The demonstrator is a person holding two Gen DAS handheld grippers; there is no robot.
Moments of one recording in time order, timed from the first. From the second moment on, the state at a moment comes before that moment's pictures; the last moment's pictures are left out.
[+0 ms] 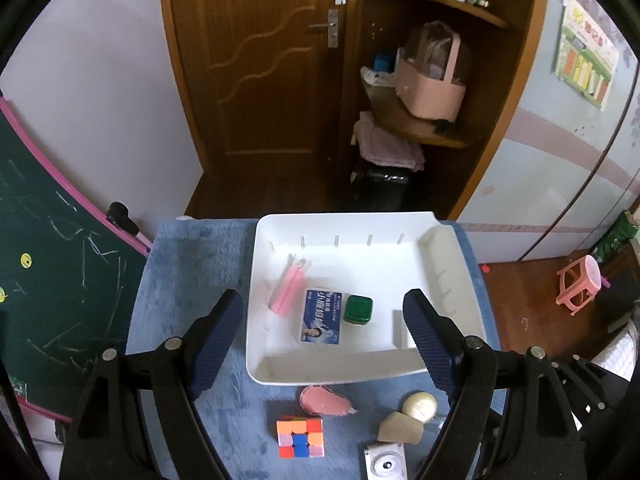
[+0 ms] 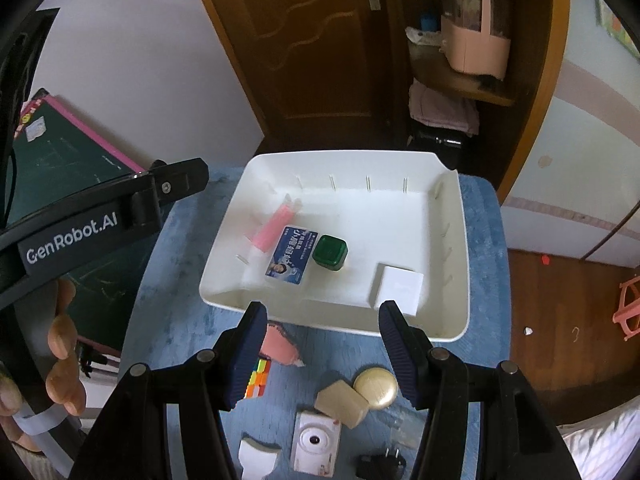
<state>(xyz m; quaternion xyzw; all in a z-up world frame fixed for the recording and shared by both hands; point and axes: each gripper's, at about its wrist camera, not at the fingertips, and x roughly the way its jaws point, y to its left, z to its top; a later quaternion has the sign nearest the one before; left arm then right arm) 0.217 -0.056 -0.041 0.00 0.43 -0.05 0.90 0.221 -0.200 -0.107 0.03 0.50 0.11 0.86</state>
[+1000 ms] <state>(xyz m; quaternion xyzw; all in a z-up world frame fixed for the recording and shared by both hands) 0.087 -0.044 -0.072 0.00 0.44 -0.06 0.89 0.109 -0.228 -0.106 0.02 0.48 0.11 0.87</state>
